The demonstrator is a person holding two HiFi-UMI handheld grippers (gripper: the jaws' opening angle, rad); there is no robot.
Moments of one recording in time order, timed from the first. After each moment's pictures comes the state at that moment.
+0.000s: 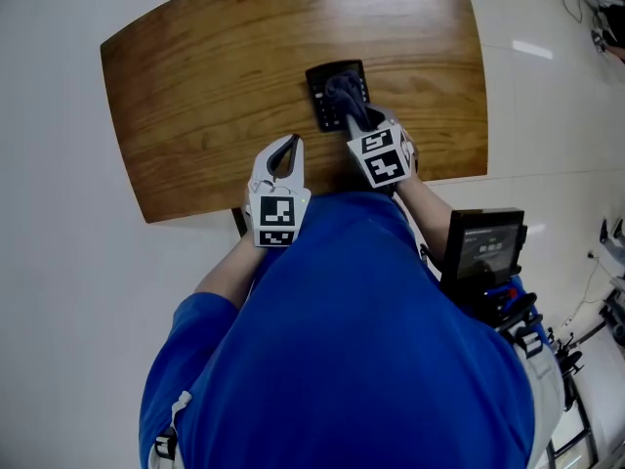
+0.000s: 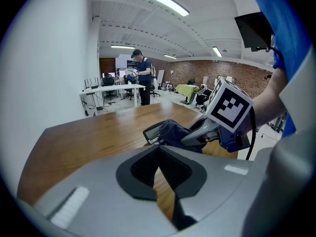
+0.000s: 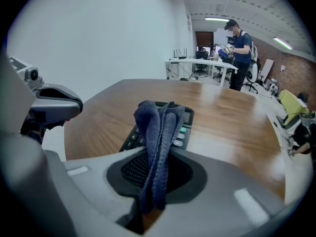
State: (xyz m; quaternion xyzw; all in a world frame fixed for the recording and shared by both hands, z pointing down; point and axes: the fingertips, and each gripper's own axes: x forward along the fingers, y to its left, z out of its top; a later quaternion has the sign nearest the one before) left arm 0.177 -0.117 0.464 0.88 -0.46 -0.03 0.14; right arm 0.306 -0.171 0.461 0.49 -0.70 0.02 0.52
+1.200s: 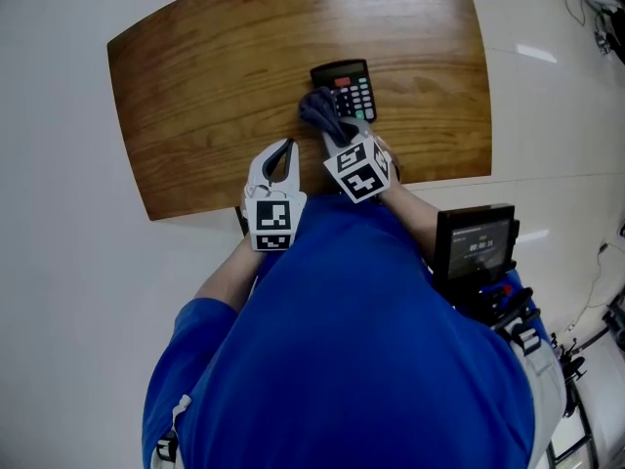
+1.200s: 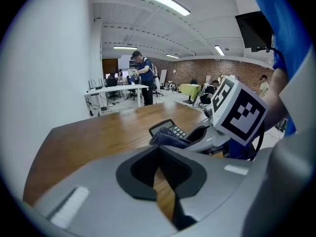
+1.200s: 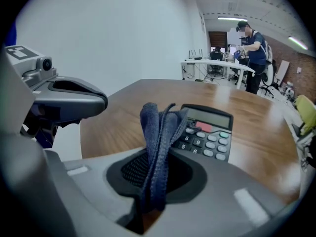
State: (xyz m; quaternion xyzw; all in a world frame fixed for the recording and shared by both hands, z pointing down) left arm 0.157 -0.107 0.464 0.86 -0.48 -0.02 0.16; right arm 0.250 -0.140 0.491 0.41 -0.73 0.02 0.54
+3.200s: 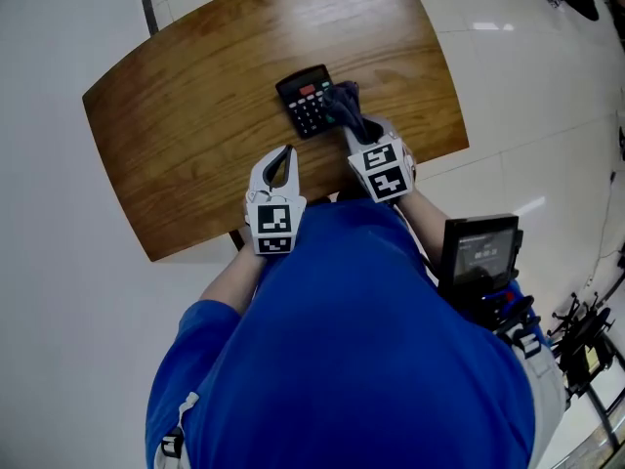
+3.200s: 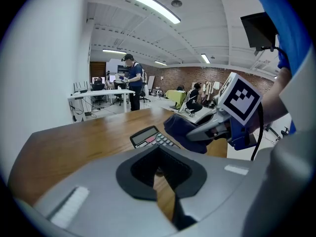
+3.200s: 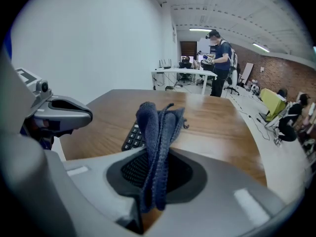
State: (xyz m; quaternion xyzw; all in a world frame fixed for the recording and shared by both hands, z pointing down) left arm 0.195 -0.143 0.467 0.90 -0.41 -0.01 0.15; right arm 0.327 -0.168 0.445 0.54 -0.70 0.04 0.47
